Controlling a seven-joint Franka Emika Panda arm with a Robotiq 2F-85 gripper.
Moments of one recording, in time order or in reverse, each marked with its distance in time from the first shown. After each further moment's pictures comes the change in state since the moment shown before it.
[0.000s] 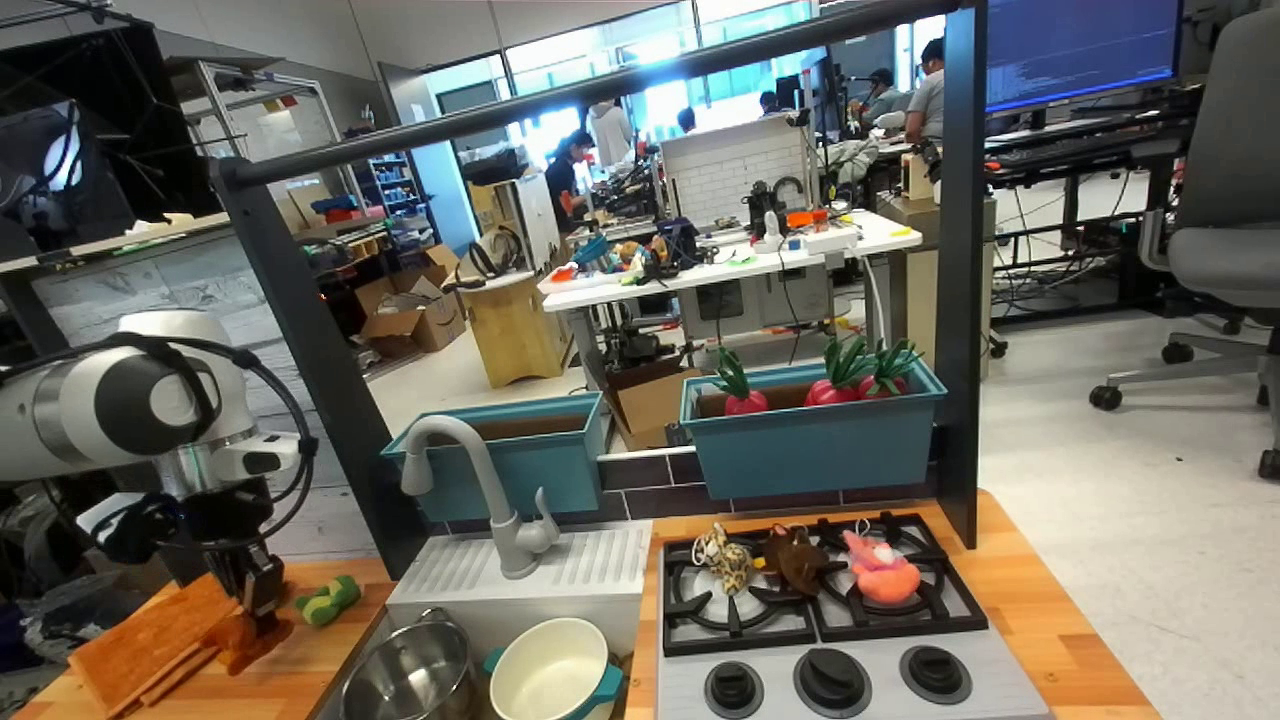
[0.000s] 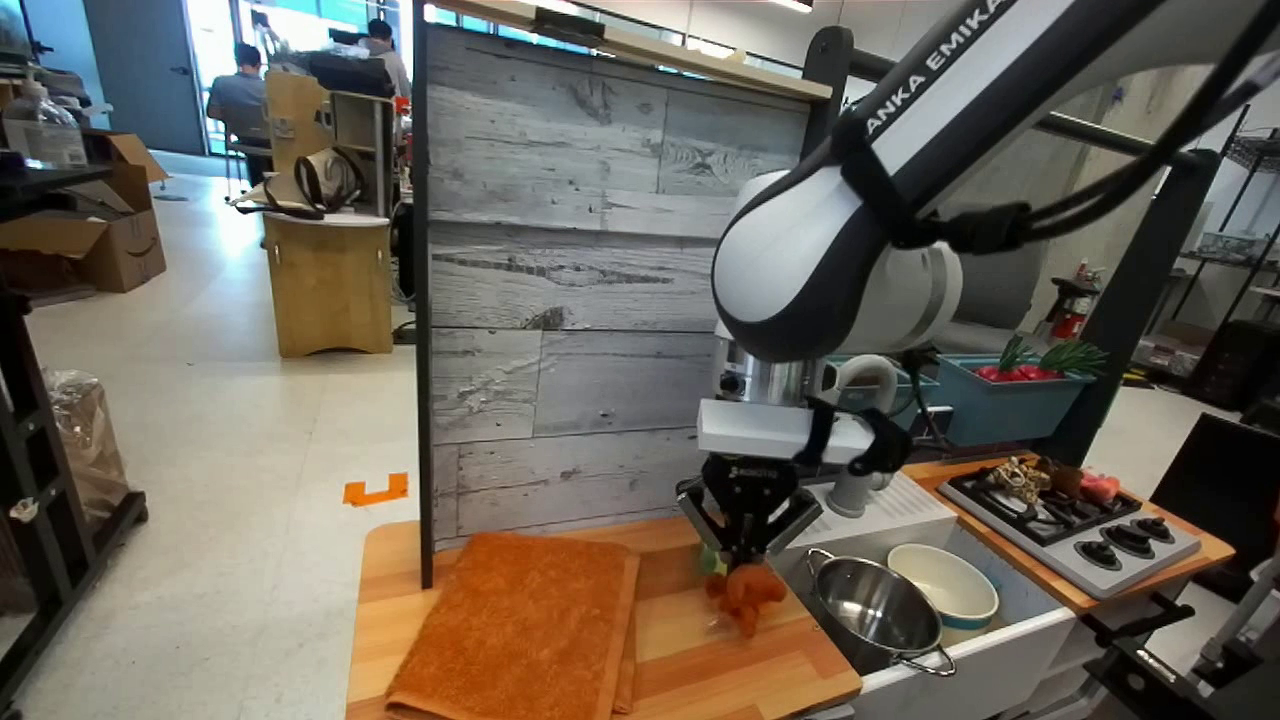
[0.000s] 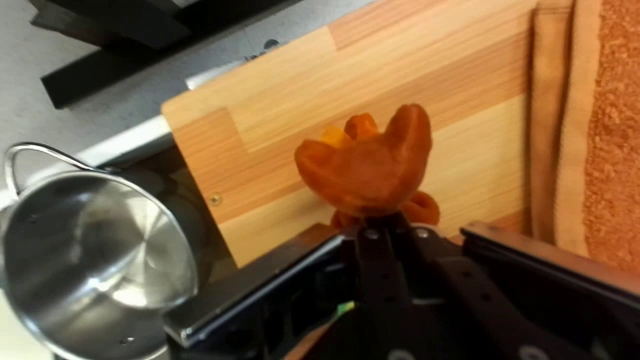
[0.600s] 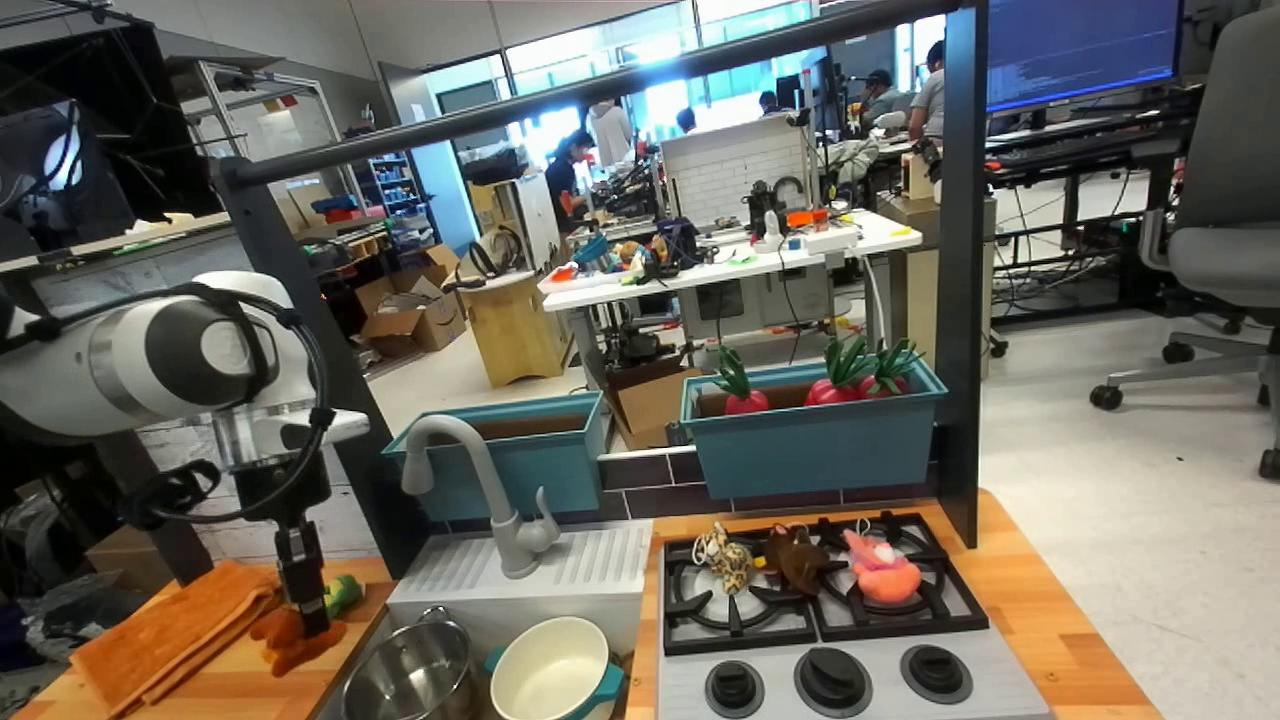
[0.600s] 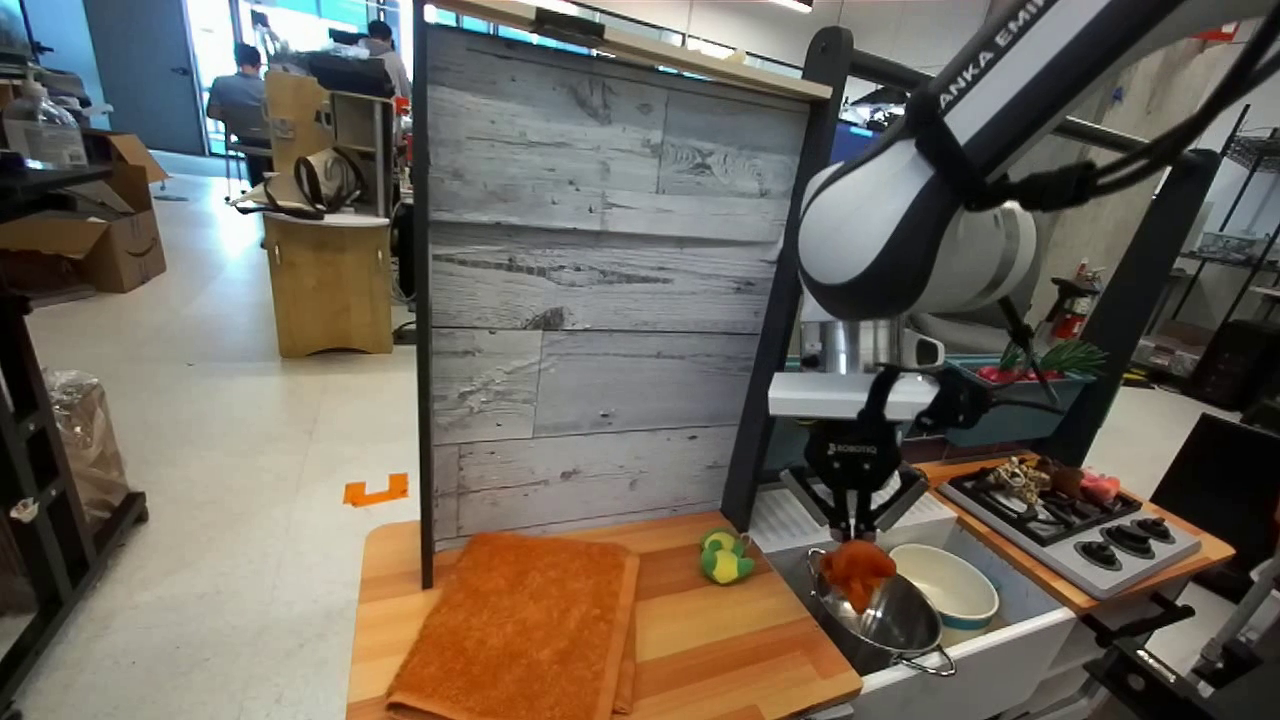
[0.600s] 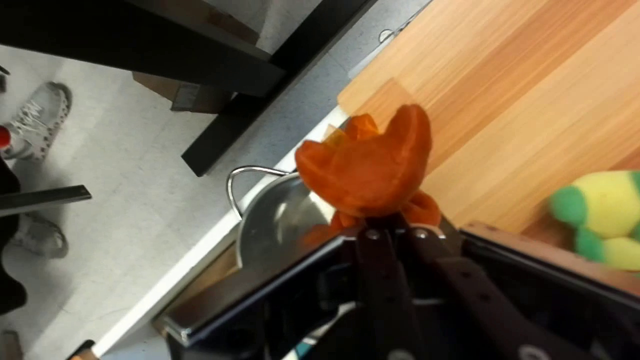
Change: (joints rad) arm -0.039 -0.086 -0.105 -0.094 -0.003 -0.152 0.268
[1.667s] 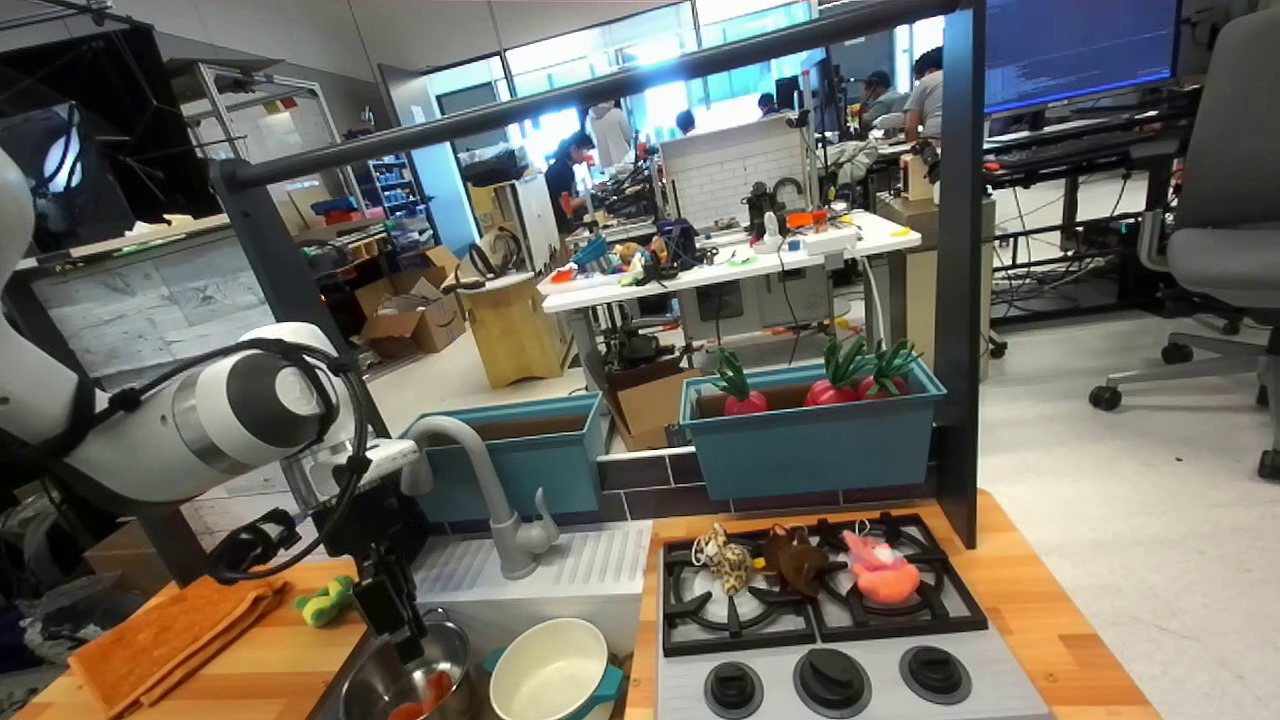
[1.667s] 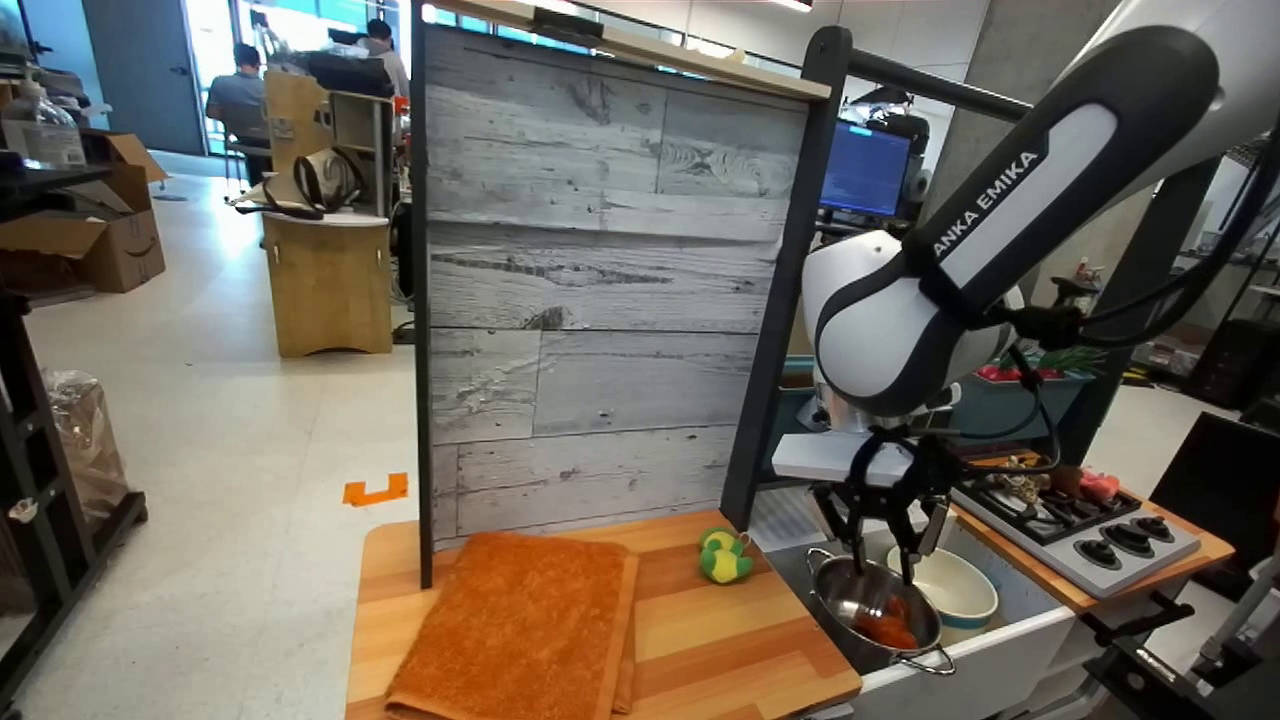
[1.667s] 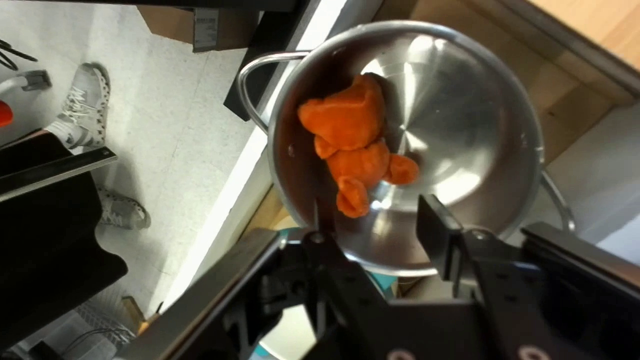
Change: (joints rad) arm 0.010 0.144 -0.083 0.090 -0.158 0.070 0.309
